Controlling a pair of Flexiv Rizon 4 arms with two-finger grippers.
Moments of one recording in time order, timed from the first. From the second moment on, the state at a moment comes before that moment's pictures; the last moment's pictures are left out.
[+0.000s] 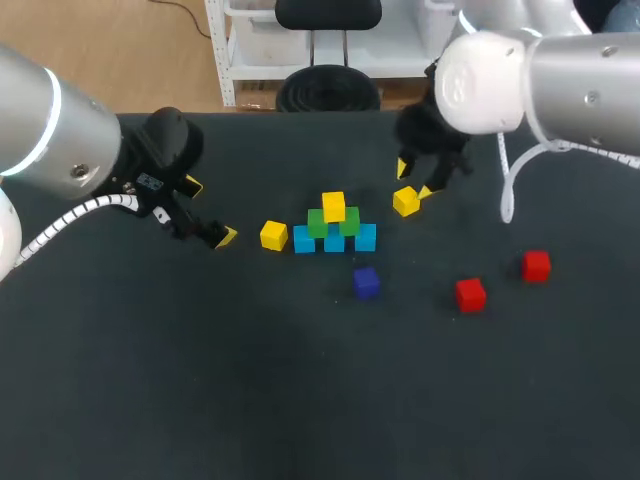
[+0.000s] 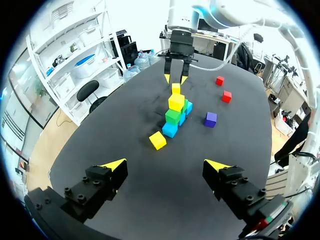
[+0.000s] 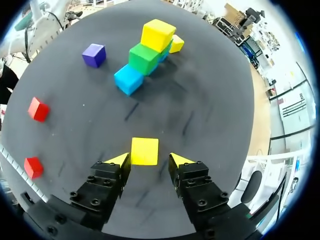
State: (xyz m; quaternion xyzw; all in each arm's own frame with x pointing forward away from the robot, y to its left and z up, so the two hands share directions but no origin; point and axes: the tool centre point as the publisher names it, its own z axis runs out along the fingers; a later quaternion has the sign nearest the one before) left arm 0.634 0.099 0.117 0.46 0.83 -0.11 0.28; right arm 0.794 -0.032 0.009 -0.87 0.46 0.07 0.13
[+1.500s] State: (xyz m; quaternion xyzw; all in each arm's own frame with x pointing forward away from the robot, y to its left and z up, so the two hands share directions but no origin) left arm 0.634 0.099 0.117 0.46 0.83 -0.11 0.28; right arm 0.788 -0.033 -0.002 -0.88 0.46 0.03 0.10
